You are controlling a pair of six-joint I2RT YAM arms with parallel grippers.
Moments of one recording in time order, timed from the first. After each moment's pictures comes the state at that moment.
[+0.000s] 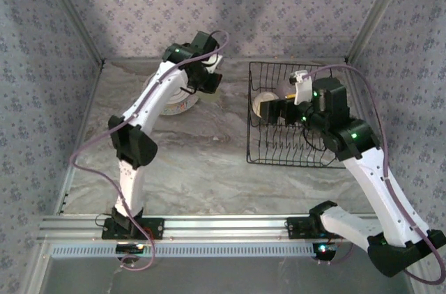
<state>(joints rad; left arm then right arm) -0.57 2.19 2.43 -1.38 0.01 -0.15 0.43 1.00 1.27 -0.76 -0.20 0.24</state>
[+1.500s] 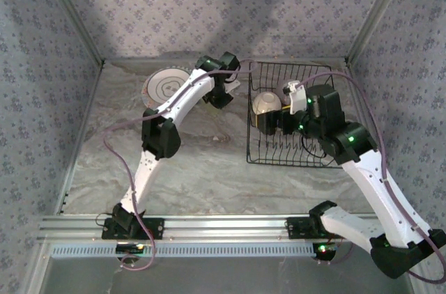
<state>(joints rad) -0.64 2.43 2.48 -1.41 -0.14 0.21 0.48 0.99 1.23 -0.81 -0.22 0.24</state>
